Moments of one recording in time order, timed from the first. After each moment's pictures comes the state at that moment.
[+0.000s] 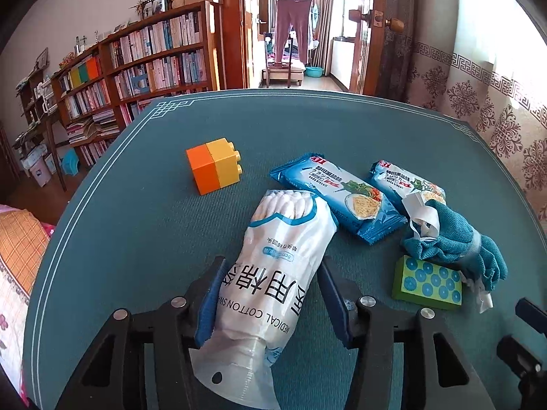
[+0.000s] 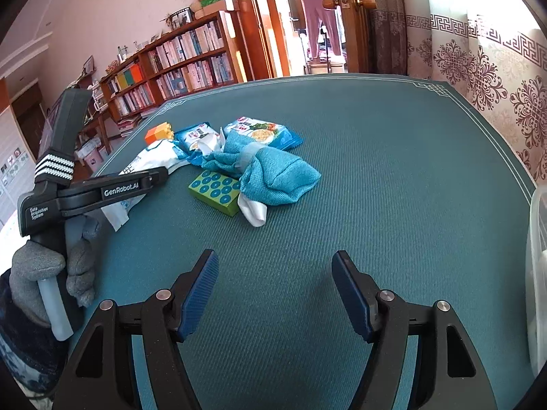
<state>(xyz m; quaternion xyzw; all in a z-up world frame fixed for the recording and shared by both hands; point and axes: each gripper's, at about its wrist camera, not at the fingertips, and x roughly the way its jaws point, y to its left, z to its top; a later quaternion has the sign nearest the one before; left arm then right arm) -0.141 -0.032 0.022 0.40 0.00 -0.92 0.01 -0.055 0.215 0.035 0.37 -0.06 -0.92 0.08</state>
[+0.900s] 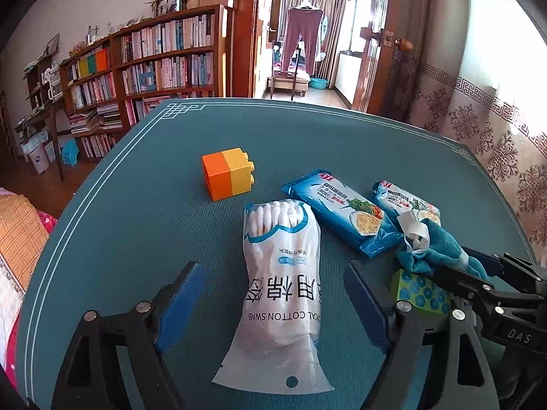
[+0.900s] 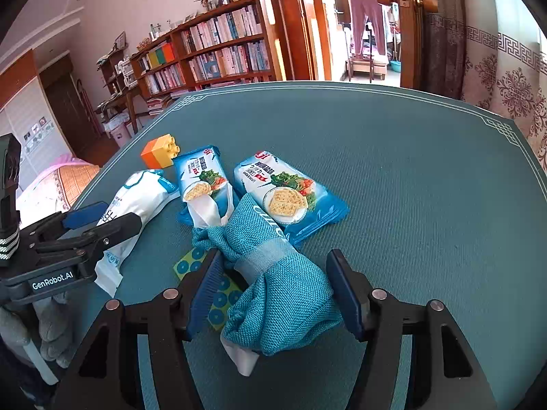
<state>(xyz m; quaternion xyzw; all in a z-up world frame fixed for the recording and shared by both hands) -0.137 -0.043 0.030 0.38 0.04 -0.92 0.01 -0.156 0.197 0.030 0.40 -0.02 -0.90 0.17</state>
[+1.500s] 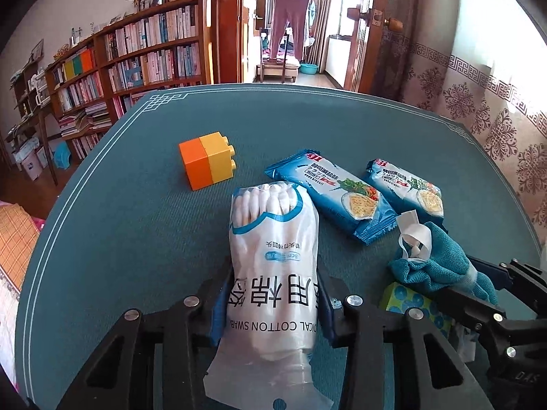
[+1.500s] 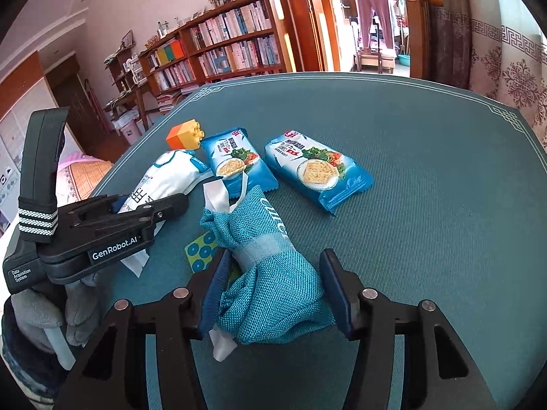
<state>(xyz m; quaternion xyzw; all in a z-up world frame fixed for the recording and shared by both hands) -0.143 -0.032 0.021 0.40 0.02 -0.91 -0.01 -0.129 0.184 0.023 0.40 -0.03 -0.90 0.19</state>
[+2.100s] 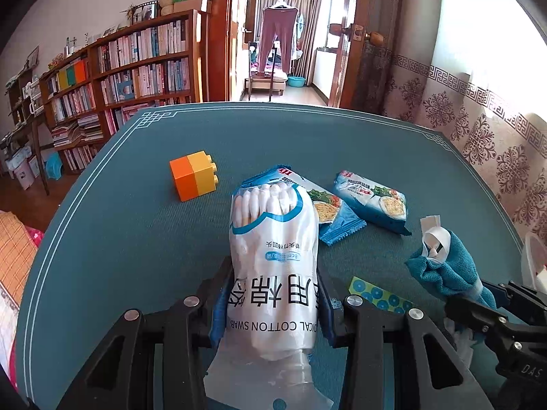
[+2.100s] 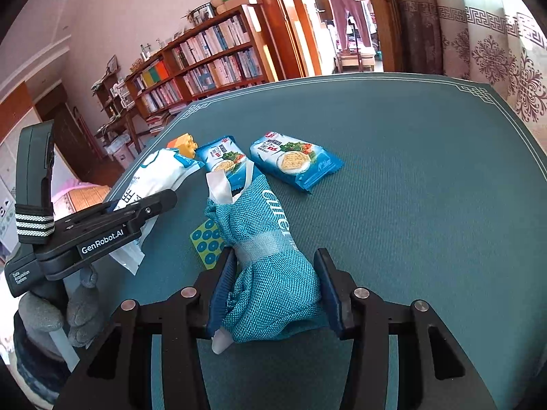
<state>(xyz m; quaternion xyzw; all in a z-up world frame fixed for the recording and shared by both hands) -0.127 -0.018 0.039 0.38 0.02 -0.93 -0.04 -0.085 0.214 0.037 0.39 -0.09 -0.90 0.16</state>
